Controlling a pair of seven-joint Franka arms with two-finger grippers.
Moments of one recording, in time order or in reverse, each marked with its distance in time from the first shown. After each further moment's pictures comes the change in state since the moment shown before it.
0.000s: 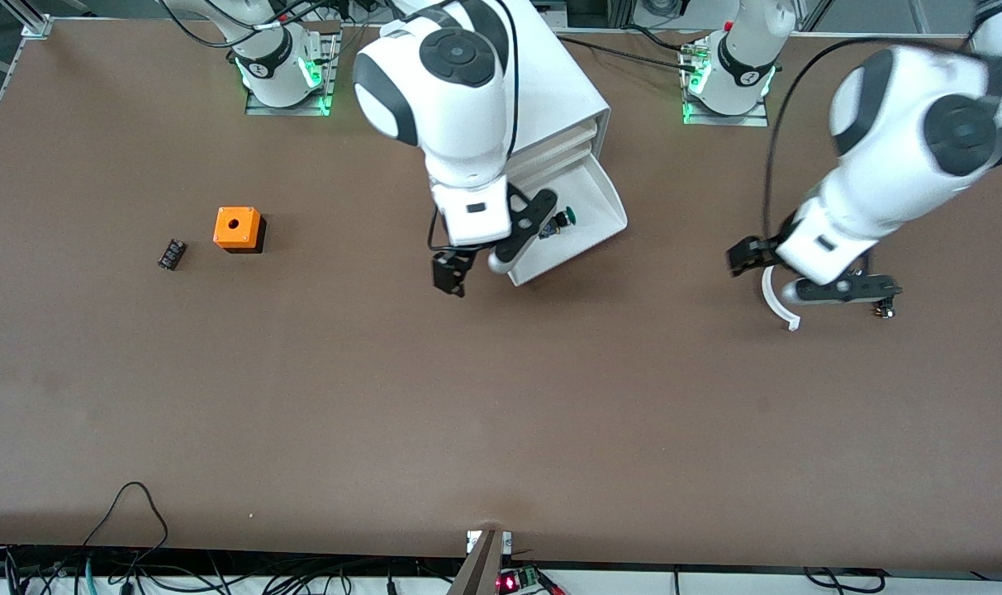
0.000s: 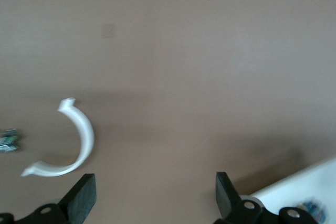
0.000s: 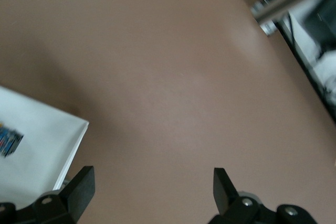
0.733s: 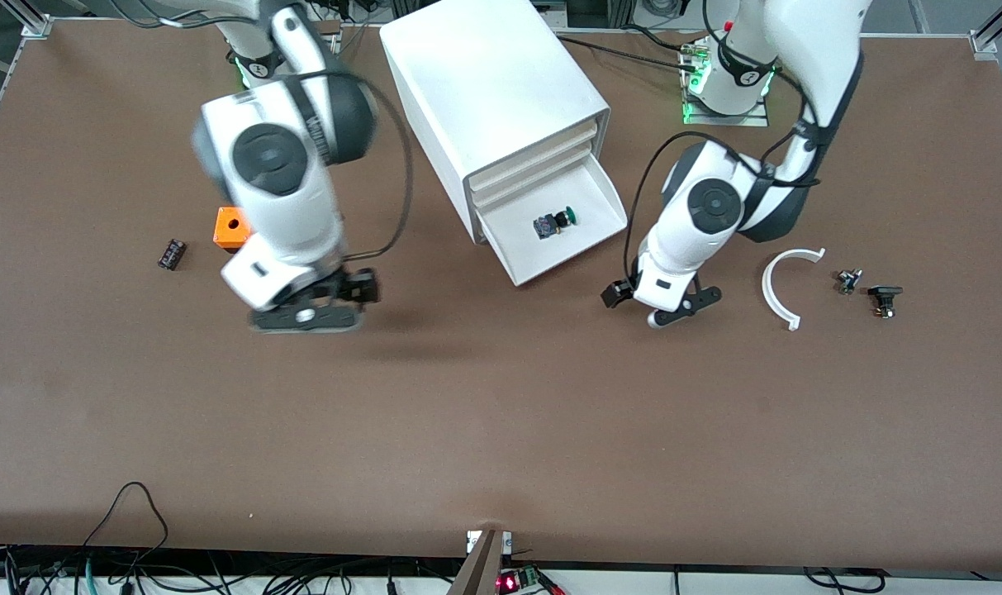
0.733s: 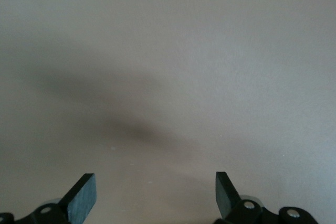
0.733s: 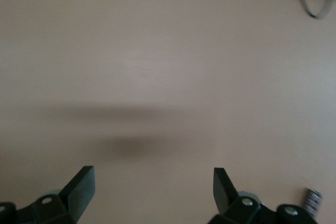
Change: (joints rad) left arm -0.198 0.261 -0.026 -0.184 0.000 0.470 -0.550; right arm -0.304 -0.163 -0.029 -0.275 -0.003 -0.046 0.538
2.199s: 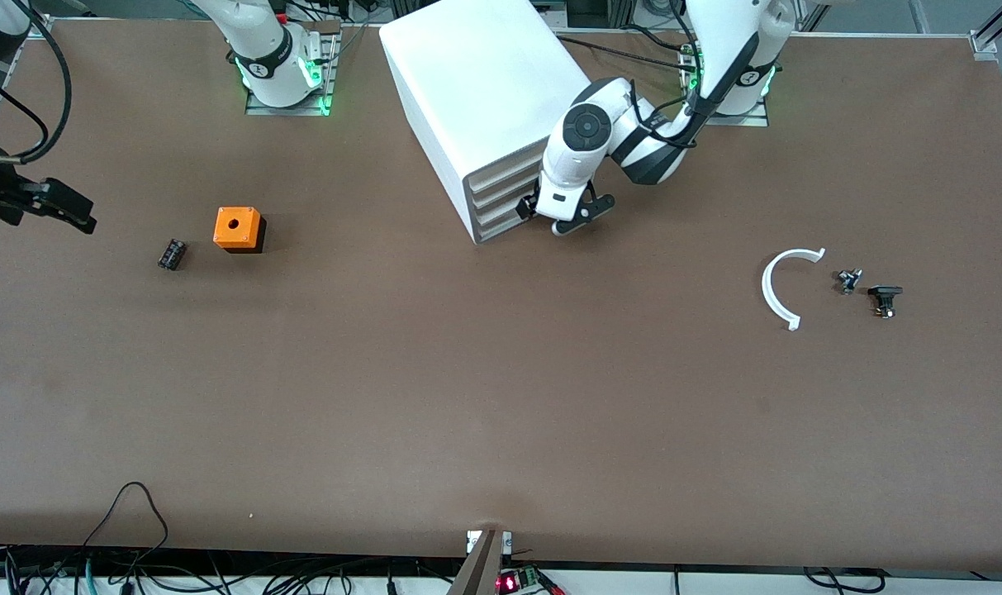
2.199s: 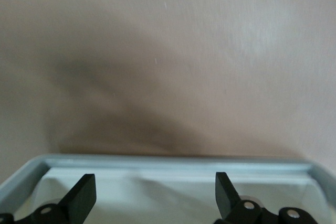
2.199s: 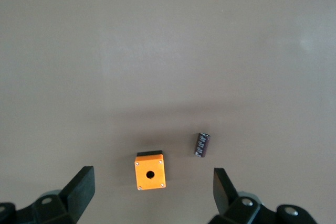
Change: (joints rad) left arm -0.026 -0.014 -0.306 -0.163 0.000 0.037 -0.435; right arm -0.429 -0.440 -0.049 -0.283 0.141 -0.124 -0.453
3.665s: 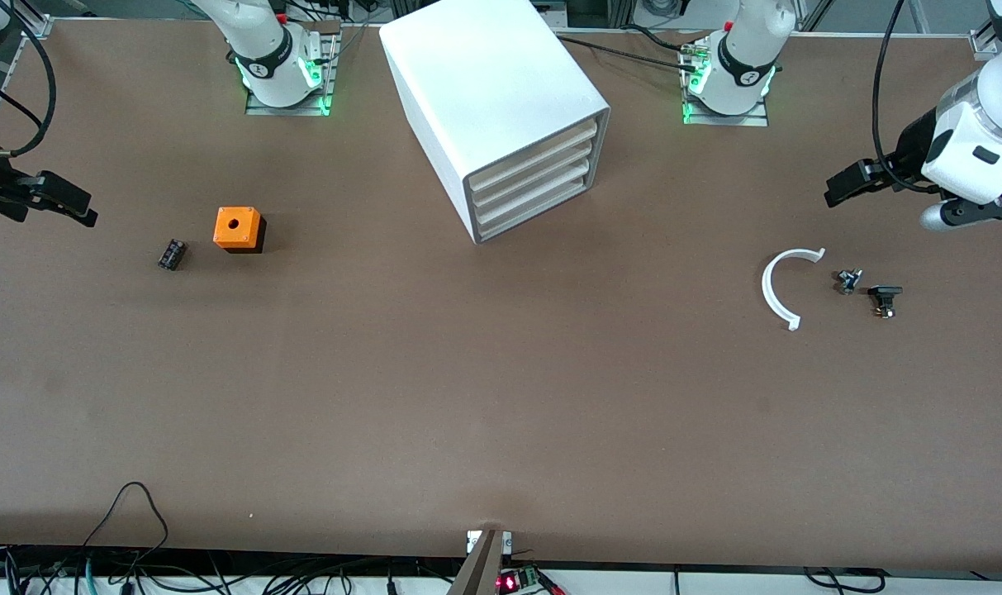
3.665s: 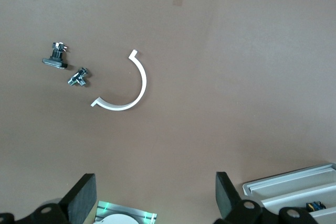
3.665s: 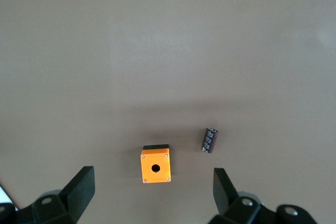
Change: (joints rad) left arm 0.214 -0.439 0.523 0.502 0.000 -0.988 1.032; right arm -0.004 0.002 -0.018 -0.010 0.059 -0.008 -0.031
